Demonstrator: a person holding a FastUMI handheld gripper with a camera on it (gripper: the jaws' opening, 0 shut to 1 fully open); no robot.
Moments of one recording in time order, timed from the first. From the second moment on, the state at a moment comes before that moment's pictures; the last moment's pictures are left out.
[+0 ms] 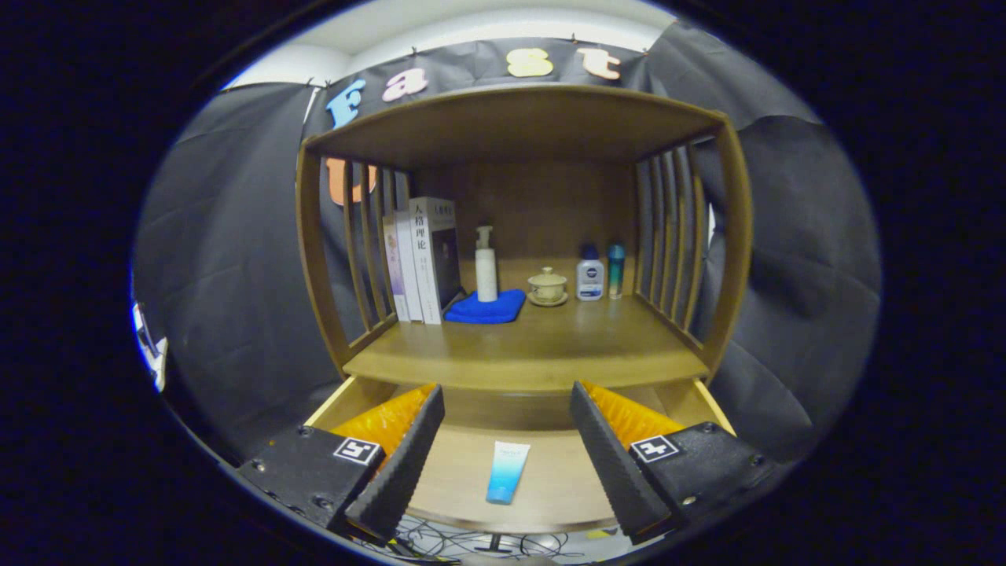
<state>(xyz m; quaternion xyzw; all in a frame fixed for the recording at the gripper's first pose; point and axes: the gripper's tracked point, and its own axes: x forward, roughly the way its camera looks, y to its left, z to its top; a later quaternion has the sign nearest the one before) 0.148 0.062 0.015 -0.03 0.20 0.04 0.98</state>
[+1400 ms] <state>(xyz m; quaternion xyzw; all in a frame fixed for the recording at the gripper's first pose) 0.157 0.046 -0.189 -0.05 0.59 -0.04 0.80</state>
